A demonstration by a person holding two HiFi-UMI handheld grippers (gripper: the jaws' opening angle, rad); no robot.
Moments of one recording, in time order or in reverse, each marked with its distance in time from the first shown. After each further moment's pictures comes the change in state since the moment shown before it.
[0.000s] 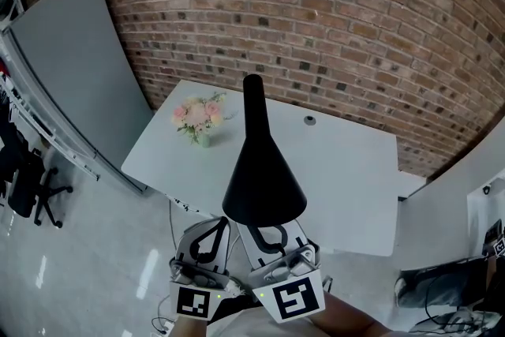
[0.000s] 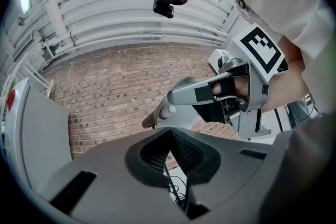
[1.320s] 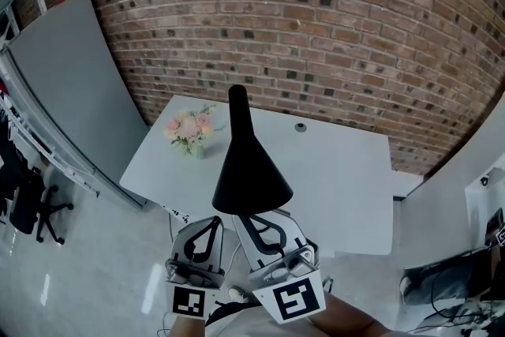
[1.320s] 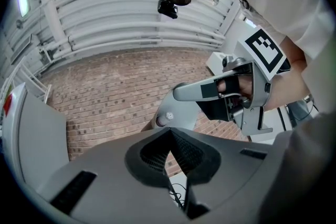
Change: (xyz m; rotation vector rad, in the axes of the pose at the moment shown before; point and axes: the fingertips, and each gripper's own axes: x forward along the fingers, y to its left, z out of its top) left arm 0.006 0.001 0.022 0.020 -0.042 -0.004; right arm -0.018 -0.016 0.023 -0.016 -0.064 -0.048
